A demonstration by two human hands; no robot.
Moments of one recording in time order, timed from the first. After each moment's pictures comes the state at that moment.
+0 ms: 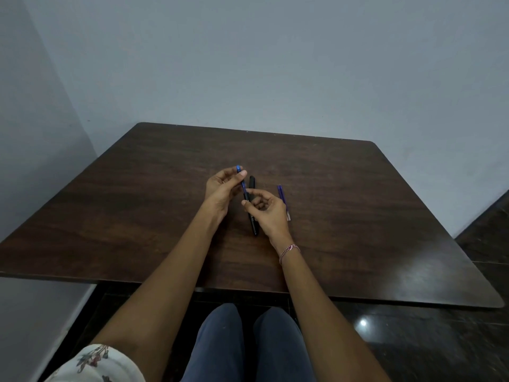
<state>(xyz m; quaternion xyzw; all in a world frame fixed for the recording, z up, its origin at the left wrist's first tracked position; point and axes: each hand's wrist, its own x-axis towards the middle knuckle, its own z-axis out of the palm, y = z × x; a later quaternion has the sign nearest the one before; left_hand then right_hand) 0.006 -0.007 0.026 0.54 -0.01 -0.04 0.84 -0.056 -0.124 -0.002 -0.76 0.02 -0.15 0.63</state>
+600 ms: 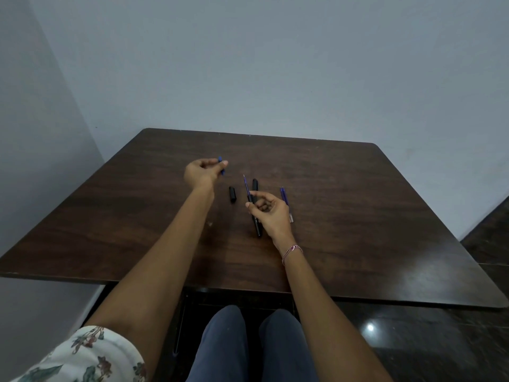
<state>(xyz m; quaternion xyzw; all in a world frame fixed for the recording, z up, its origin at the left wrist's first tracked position) 0.035 0.016 0.061 0.64 0.15 0.10 0.74 -0.055 -0.124 -0.004 -0.76 0.02 -0.16 0.63</state>
